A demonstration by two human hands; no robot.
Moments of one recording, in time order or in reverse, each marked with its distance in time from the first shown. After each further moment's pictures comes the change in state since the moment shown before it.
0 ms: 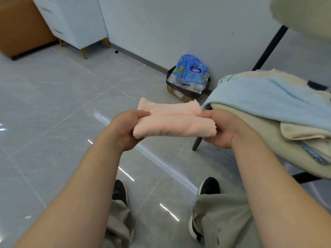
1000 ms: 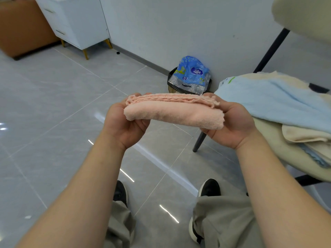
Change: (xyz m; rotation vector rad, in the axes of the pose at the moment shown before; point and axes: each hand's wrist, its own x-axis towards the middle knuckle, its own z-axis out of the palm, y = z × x) left_hand -0.015 0.011 0.004 -0.679 -0.350 0.202; right_hand -0.024 -0.009 0.007 0.317 -0.388 -0.338
